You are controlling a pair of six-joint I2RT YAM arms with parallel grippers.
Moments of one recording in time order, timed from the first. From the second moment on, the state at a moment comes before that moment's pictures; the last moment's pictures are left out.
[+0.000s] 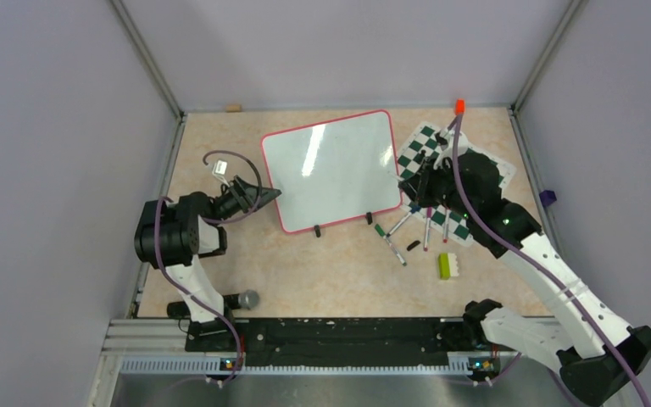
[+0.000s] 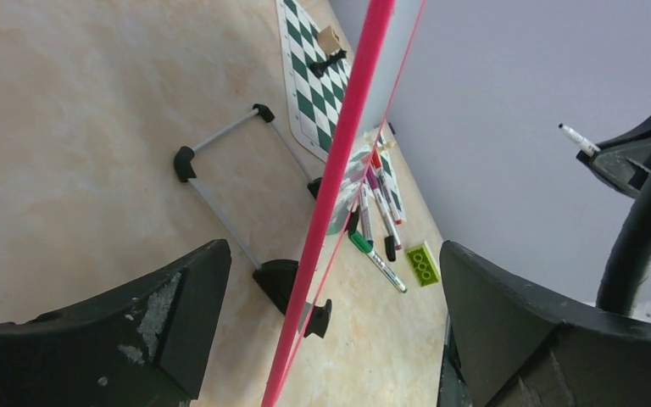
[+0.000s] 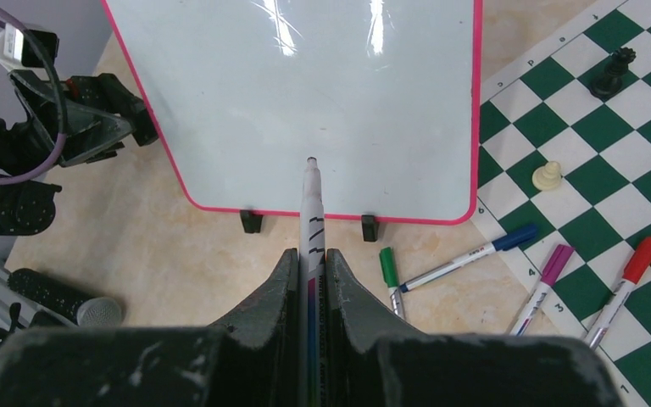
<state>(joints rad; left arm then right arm) 0.18 1.85 0.46 1.49 1.07 -1.06 0.52 0.95 1.01 -0.44 -0.03 0.38</state>
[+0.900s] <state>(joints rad) 0.12 1.94 0.55 1.51 1.17 -0.84 0.52 0.96 1.01 -0.46 -0.03 0.39</state>
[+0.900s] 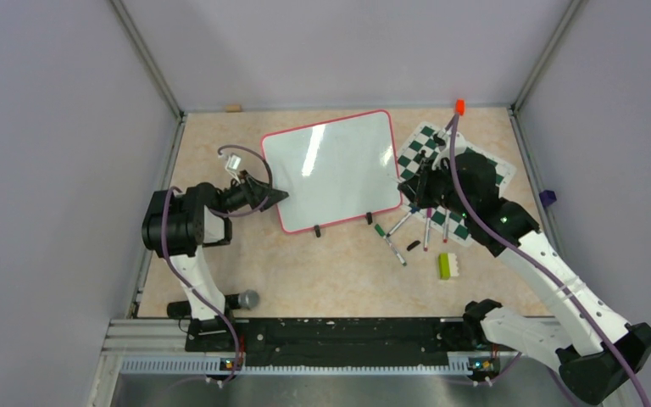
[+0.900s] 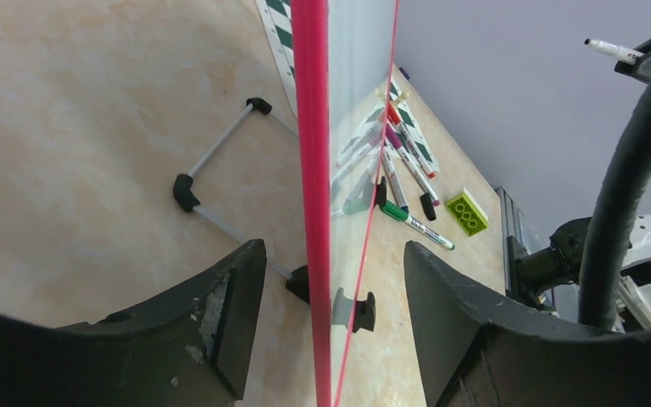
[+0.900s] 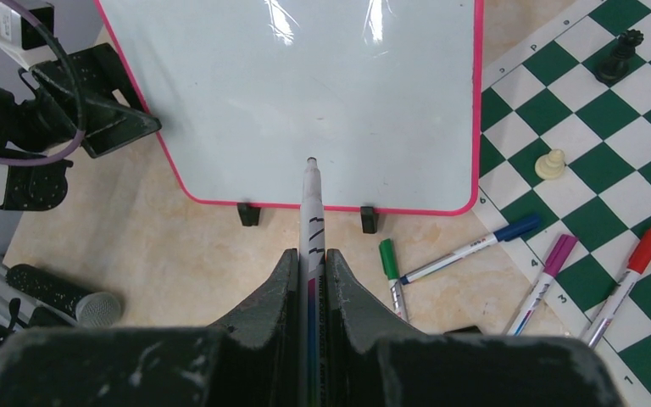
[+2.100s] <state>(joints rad) 0.16 2.00 0.80 1.52 1.26 -1.04 0.52 1.00 1.04 -0.46 -0.05 0.35</state>
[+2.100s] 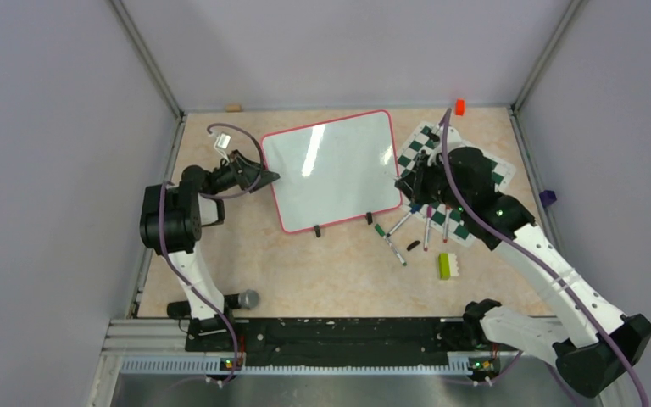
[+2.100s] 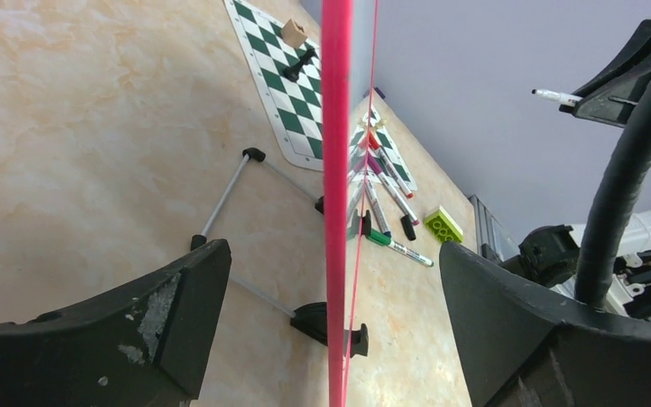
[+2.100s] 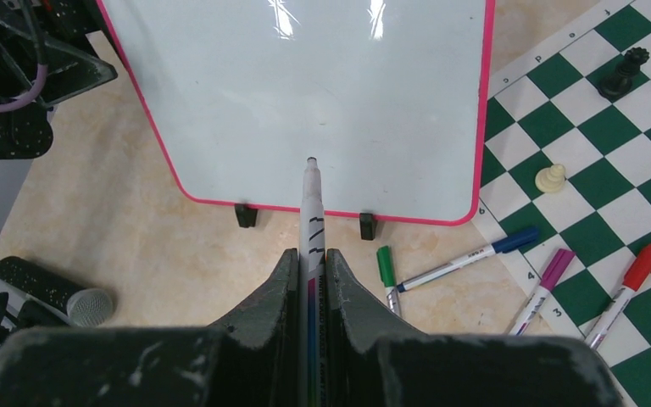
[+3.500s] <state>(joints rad) 0.17 1.88 0.76 1.52 1.35 -0.85 0.52 1.03 1.05 -0.45 -0.08 0.36</state>
